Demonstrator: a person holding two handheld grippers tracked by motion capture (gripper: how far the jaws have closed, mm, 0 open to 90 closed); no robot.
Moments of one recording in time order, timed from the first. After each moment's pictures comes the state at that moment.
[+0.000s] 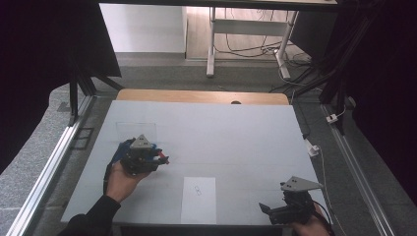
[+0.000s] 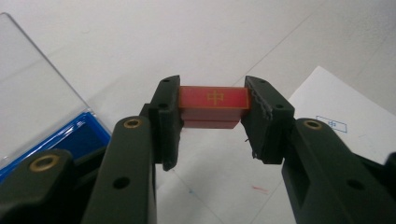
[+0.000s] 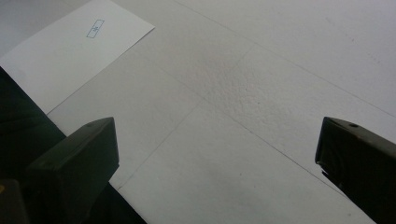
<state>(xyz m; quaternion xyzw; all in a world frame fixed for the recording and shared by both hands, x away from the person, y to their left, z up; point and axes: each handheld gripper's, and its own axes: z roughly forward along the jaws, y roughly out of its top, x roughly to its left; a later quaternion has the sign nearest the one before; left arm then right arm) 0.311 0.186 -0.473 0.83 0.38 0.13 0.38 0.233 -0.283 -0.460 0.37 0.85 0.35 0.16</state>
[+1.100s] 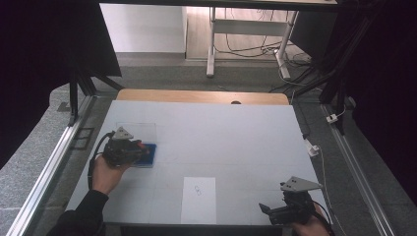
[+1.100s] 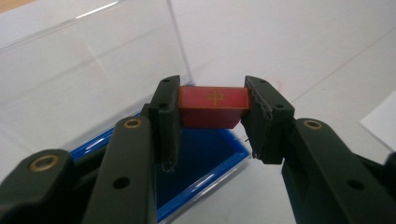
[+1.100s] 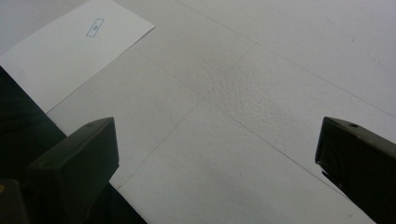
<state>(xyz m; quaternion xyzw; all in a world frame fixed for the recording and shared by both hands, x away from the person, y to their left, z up) 0.328 0.239 -0.478 0.80 0.46 0.18 0.35 0.232 -0.283 -0.460 0.37 0.85 0.34 0.16</state>
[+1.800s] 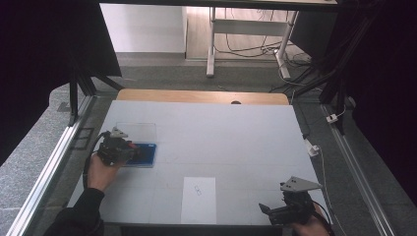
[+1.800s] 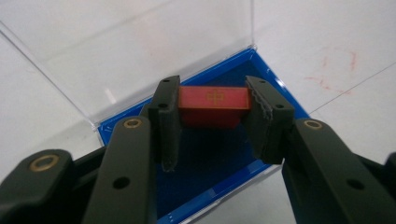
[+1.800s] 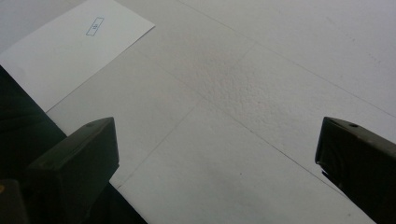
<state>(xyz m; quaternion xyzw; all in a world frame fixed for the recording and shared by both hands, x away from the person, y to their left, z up) 0.341 0.258 -0.497 0.80 0.50 0.19 0.29 0.232 -0.282 -0.460 0.37 0.85 0.34 0.16</state>
